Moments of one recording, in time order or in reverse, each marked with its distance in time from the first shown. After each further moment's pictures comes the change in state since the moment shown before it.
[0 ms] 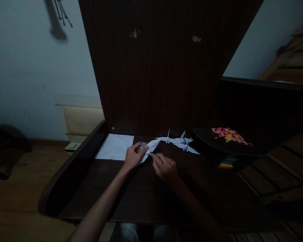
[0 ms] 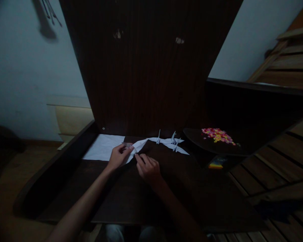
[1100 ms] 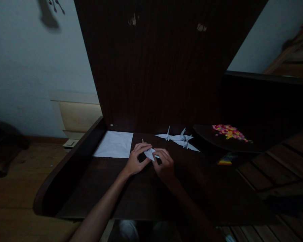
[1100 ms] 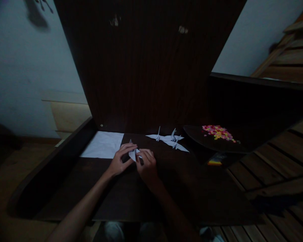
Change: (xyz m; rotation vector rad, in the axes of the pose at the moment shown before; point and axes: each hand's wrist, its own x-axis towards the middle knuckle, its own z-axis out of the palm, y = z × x) left_hand -0.019 -0.008 -0.003 0.164 -0.216 0.464; right_hand 0.015 -0.015 0.002 0.392 0.250 0.193
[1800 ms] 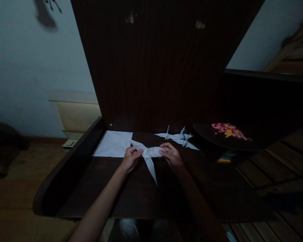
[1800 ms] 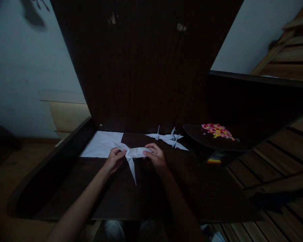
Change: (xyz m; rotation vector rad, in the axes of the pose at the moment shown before) left_hand -0.003 -0.008 0.002 -0.884 0.227 -0.565; right_hand 0.013 0.039 -0.016 0.928 -0.110 0.878
